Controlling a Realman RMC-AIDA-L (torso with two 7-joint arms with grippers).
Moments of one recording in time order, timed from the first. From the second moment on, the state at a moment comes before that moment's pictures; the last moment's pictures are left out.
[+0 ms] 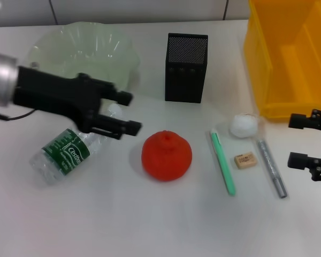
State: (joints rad) left arm -0.69 -2.07 0.76 1.01 2.22 1.84 -1.70; right arm 0.34 2.04 -0.47 -0.80 -2.00 -2.02 1.30
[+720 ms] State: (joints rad) left arm -0.72 -2.08 1.26 0.78 2.14 1.36 -1.69; right arm 0.32 2.05 -0.45 -0.80 -2.00 -2.02 1.29
